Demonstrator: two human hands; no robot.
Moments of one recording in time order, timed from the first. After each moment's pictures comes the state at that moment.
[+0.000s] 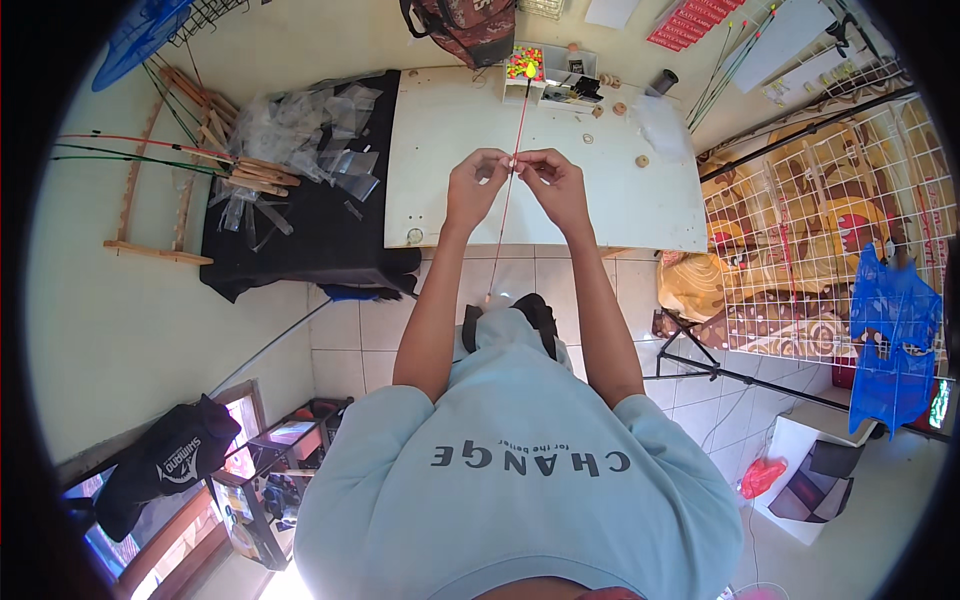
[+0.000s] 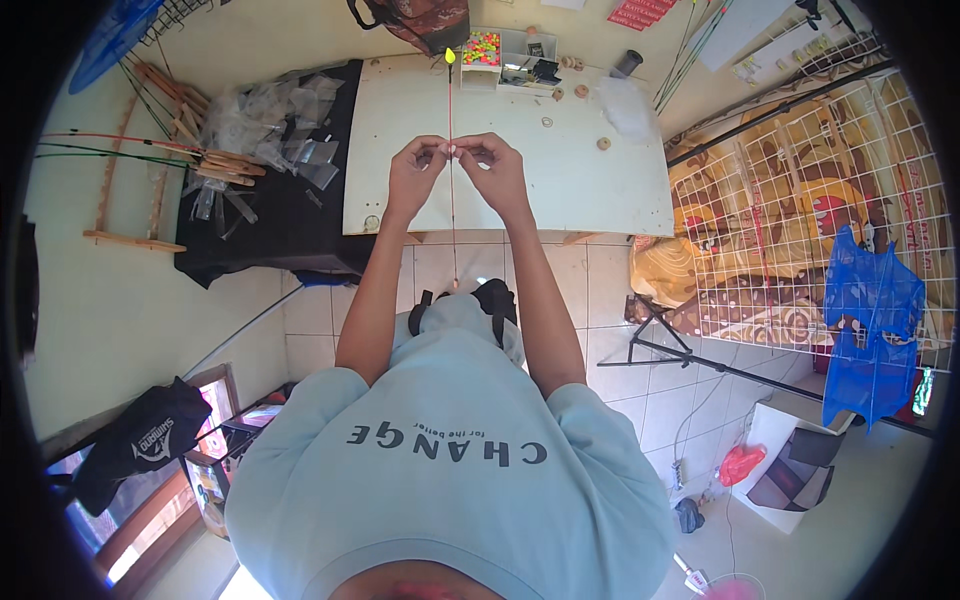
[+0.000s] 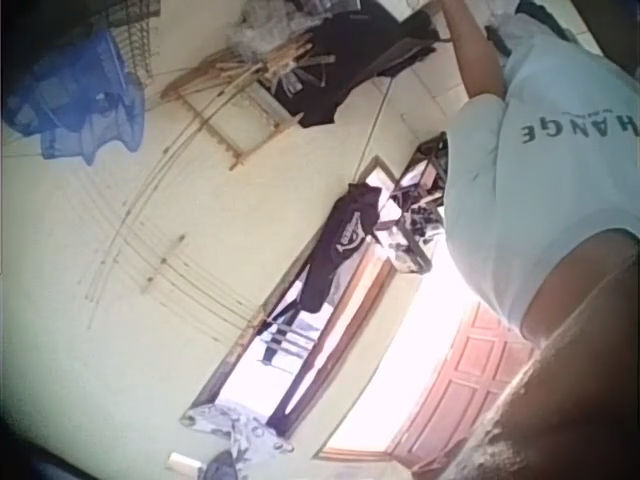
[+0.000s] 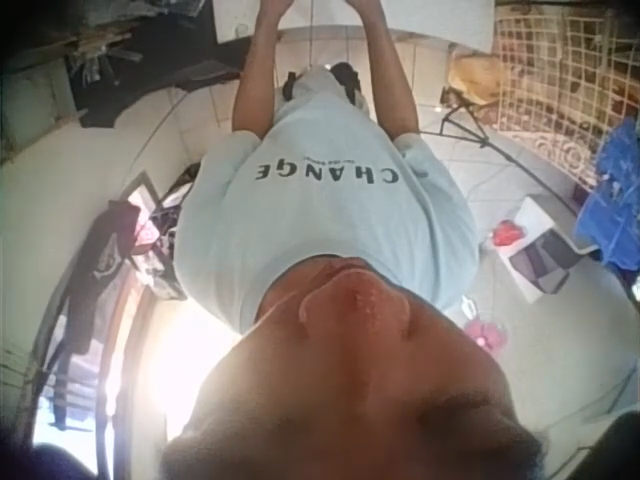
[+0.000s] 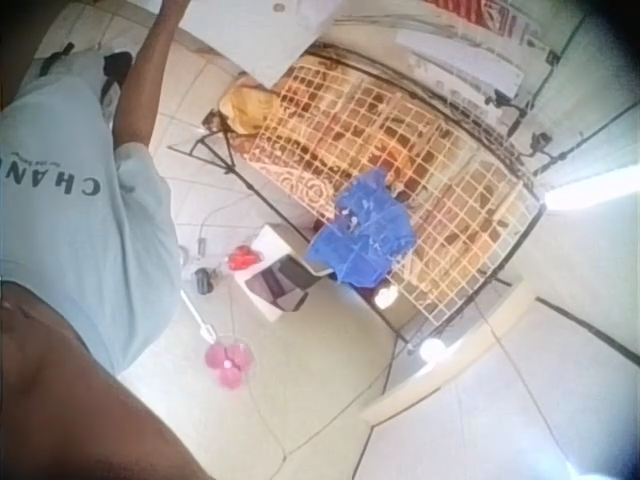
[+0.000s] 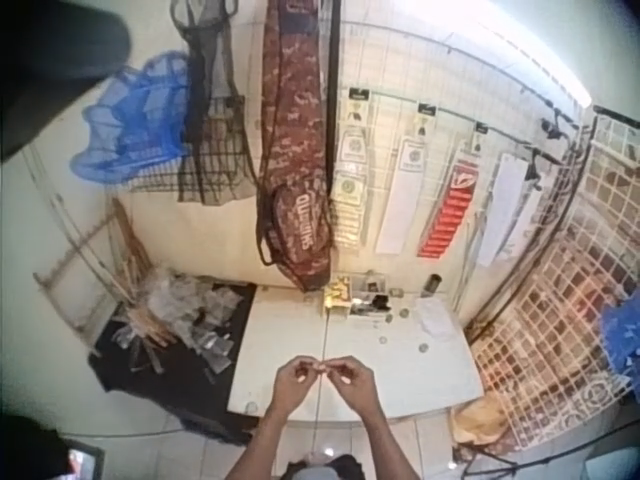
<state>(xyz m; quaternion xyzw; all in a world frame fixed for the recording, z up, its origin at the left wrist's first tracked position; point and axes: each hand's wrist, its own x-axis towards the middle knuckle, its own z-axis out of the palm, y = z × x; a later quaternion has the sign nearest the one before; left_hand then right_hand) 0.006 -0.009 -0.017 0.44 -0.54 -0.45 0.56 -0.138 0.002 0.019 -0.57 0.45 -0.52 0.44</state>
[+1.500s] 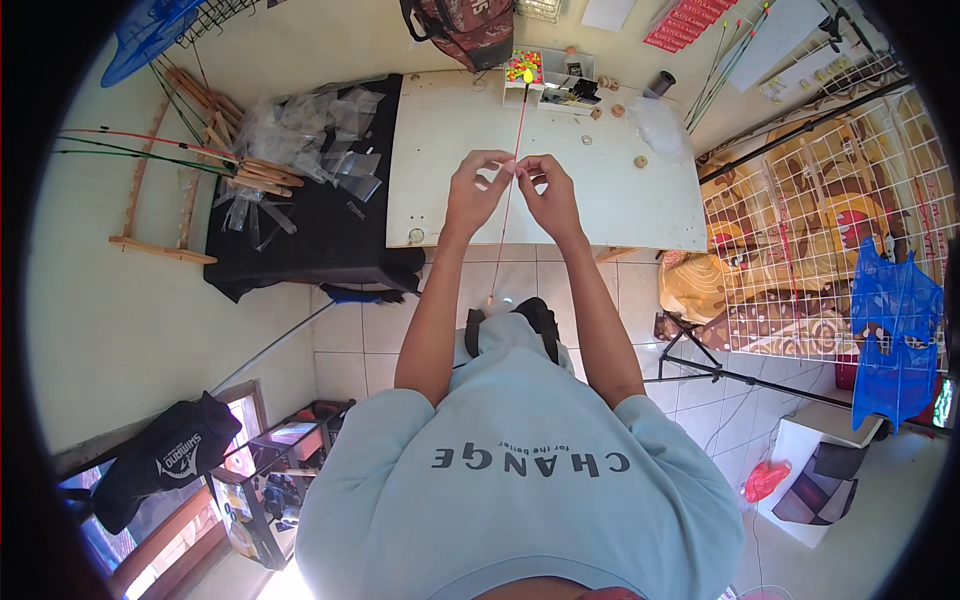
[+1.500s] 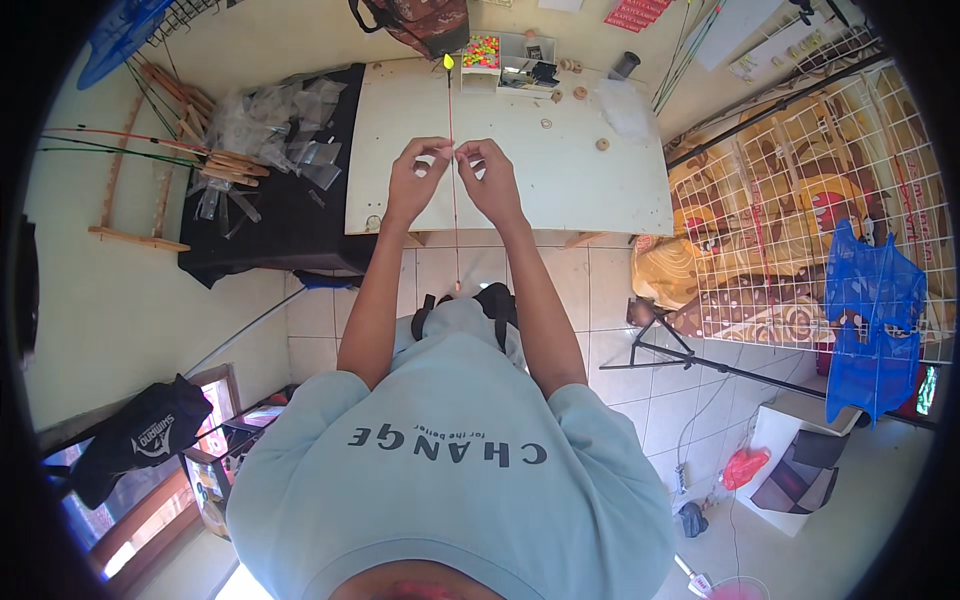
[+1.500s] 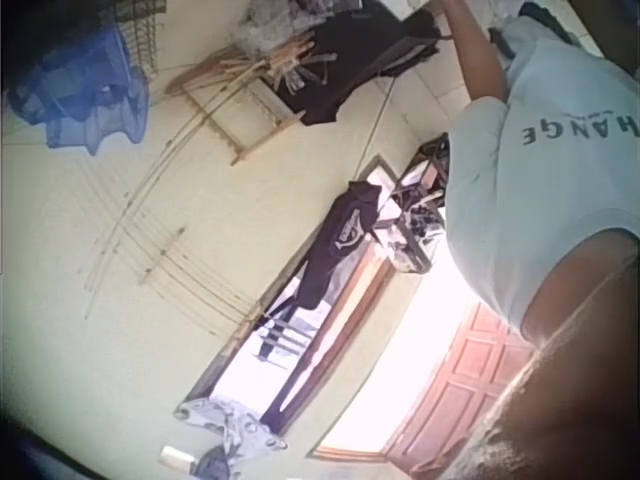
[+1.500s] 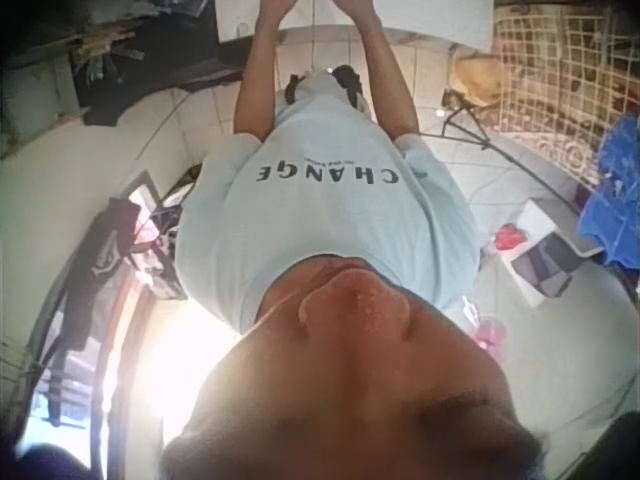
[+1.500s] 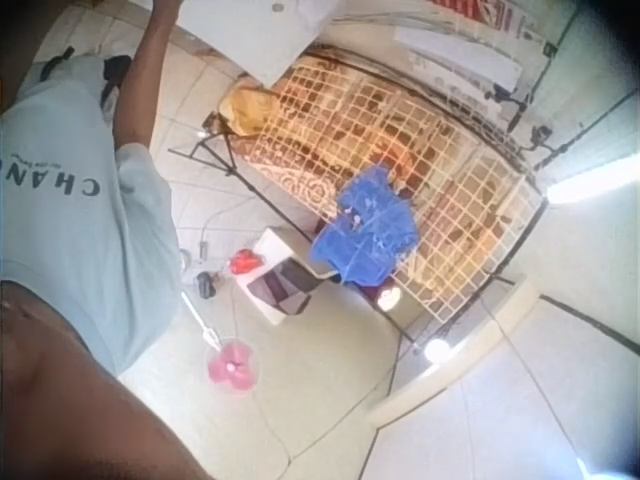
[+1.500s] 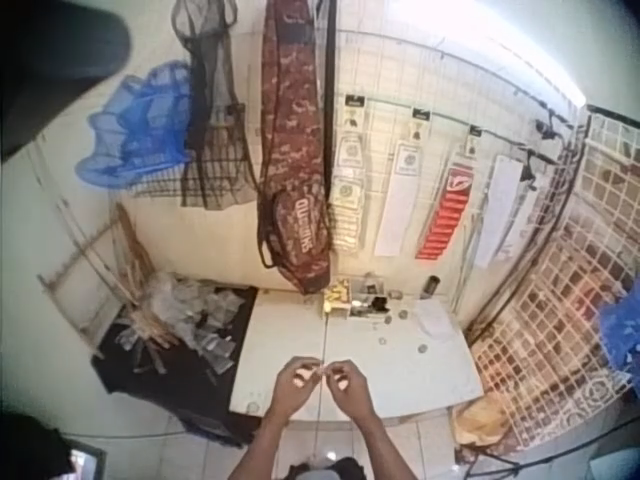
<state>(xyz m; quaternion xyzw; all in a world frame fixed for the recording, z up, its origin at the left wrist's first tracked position) 0.005 0.010 0.011 0.47 -0.58 -0.38 0.54 -0.135 0.016 0.012 -0.64 0.50 -0.49 0.31</state>
